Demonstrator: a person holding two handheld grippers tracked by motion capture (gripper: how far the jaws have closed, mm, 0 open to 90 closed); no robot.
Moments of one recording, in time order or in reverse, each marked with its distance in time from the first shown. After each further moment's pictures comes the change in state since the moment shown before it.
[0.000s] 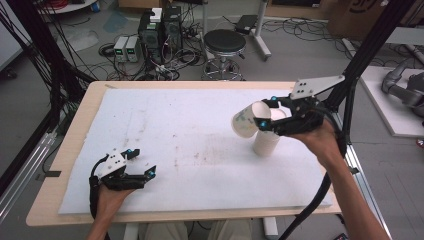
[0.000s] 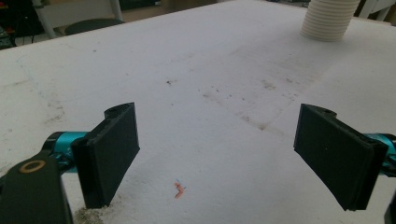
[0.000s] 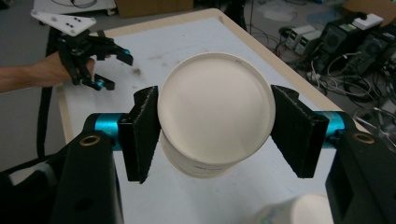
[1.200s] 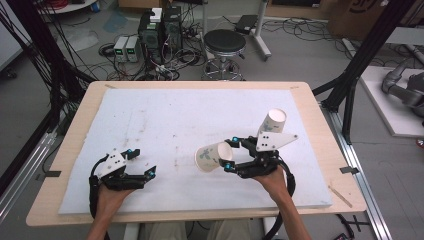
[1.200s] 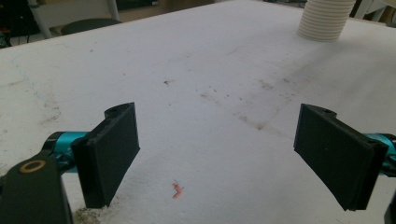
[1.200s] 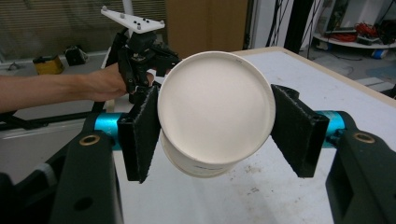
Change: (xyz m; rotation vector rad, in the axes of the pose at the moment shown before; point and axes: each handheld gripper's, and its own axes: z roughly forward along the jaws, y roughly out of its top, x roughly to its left) left arm 0.001 0.000 0.000 0.002 -0.013 0.001; right arm 0.054 -0.093 0.100 -0.259 0.186 0.014
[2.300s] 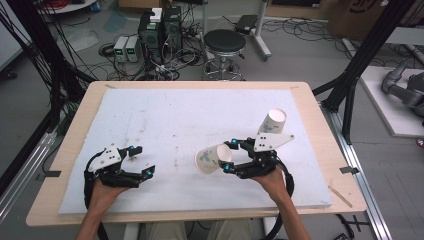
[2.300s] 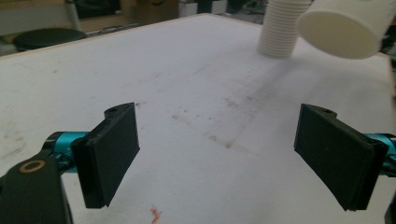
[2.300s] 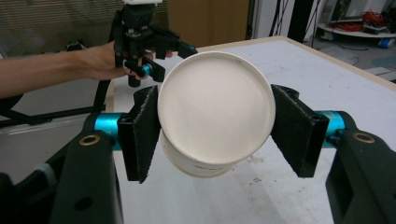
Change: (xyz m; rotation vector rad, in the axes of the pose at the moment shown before) left arm 0.010 0.022 -0.006 -0.036 -0.201 -0.002; right arm -0.003 -0.007 0.005 0.033 0.010 0.015
